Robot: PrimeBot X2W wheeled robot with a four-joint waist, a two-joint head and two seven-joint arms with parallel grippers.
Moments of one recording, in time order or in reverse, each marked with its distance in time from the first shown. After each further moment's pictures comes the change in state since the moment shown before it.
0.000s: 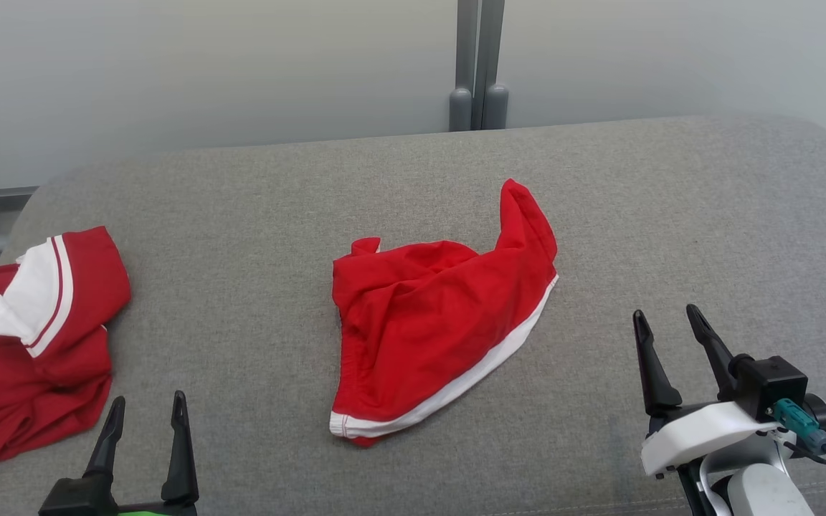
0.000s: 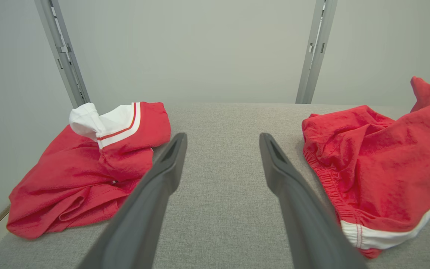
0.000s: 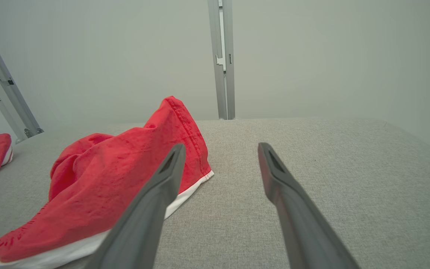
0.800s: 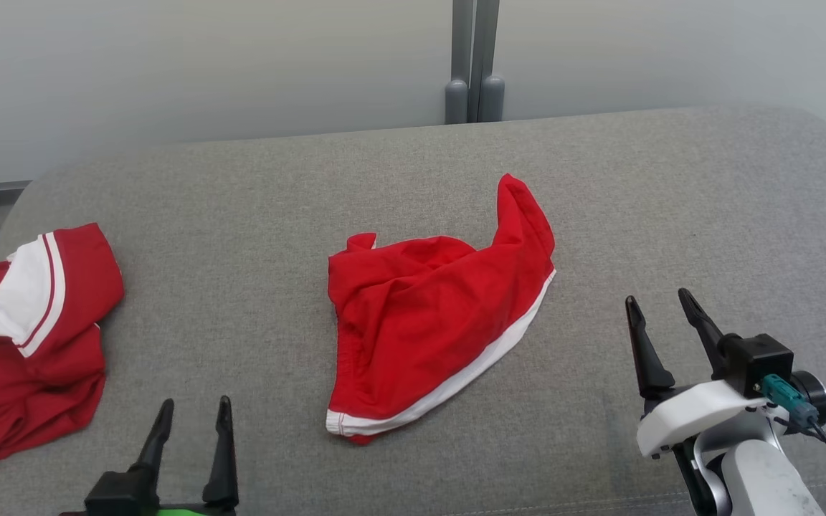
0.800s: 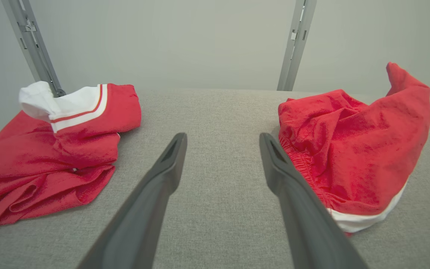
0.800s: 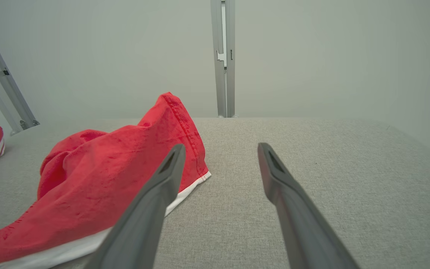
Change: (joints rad) left arm -0.012 -0.009 -0.046 0.039 -0.024 -0.013 0.000; right arm -0.048 -0.008 0.011 0.045 -0.013 0.000 0.002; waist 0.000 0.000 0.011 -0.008
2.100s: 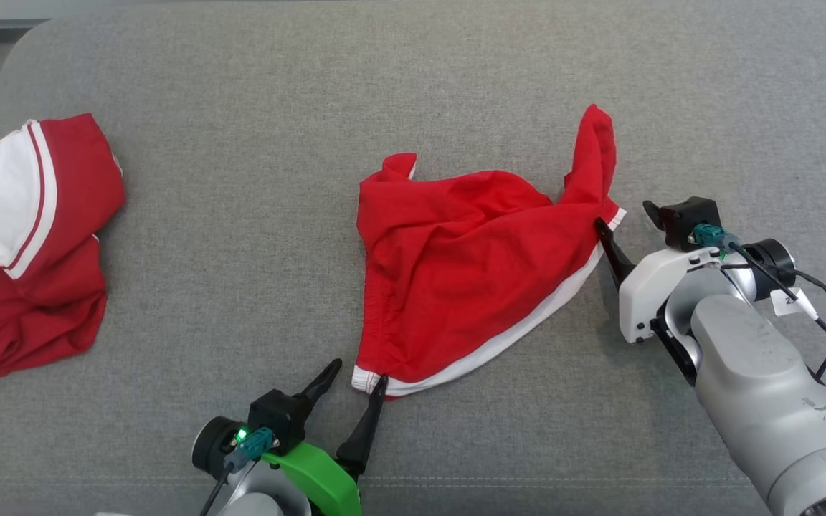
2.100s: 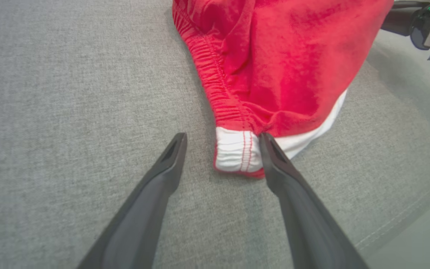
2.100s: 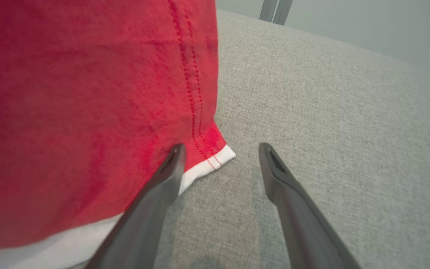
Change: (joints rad) left arm -0.346 0.082 -0.585 0.359 -0.240 -0.008 0.000; right arm -0.643 -0.105 0.303 0.814 0.050 0.000 -0.031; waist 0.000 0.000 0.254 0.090
